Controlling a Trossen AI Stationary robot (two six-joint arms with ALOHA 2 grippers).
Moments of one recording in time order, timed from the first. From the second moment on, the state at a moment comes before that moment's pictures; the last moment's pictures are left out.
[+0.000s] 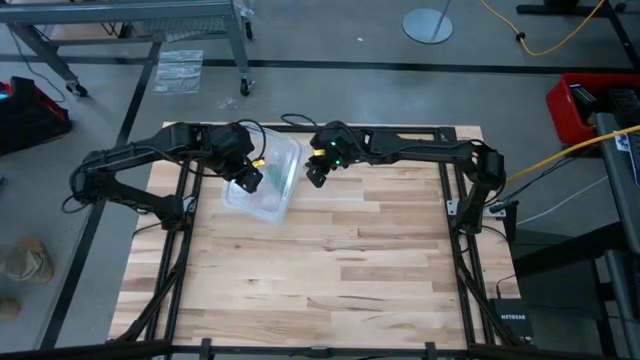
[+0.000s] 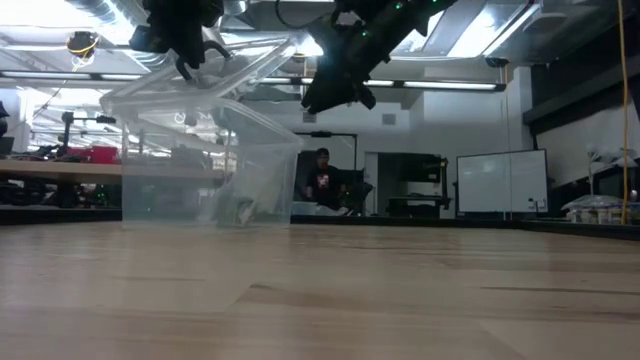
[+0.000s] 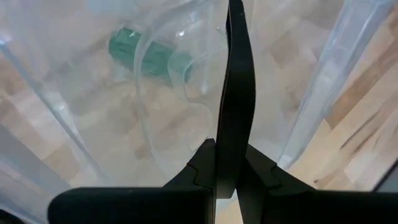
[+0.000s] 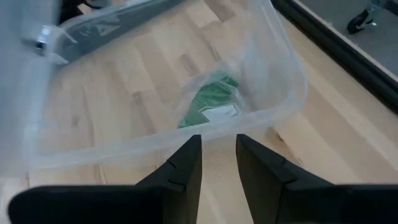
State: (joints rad) left arm 0.28 1.20 1.31 -1.18 0.03 -0.67; right arm -0.26 1.80 1.50 -0.41 -0.03 0.28
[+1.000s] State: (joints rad) left arm 0.33 1.20 1.31 -1.17 0.05 -0.59; right arm -0.26 1.72 1.50 -0.42 -0.13 0.28
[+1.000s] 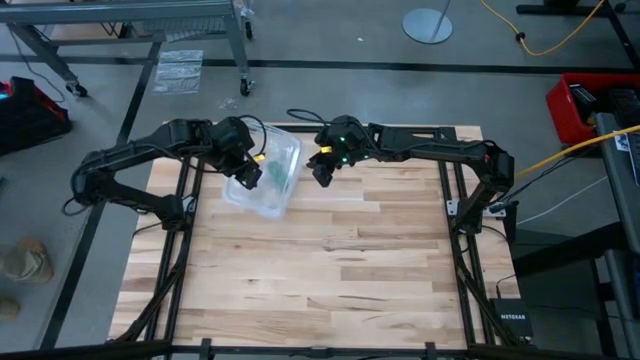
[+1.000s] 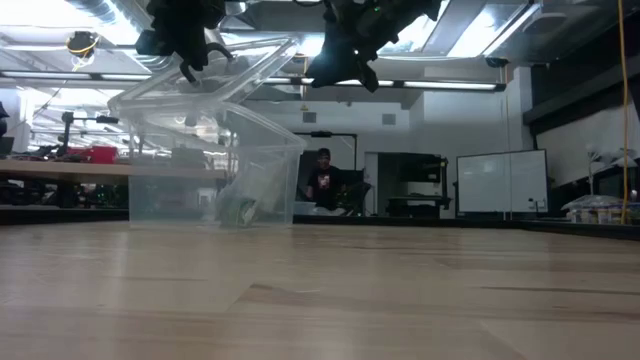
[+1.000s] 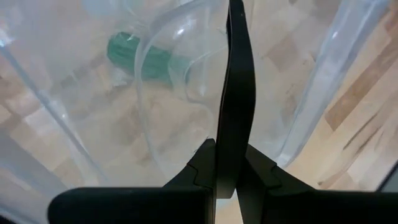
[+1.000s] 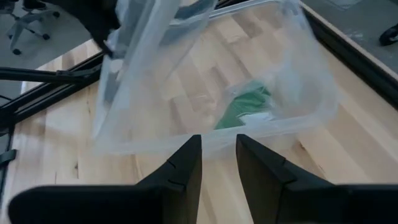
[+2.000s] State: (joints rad) left arm 0.39 1.20 1.31 -1.17 0.07 -0.55; right arm -0.42 1.78 1.51 -0.33 0.01 0.12
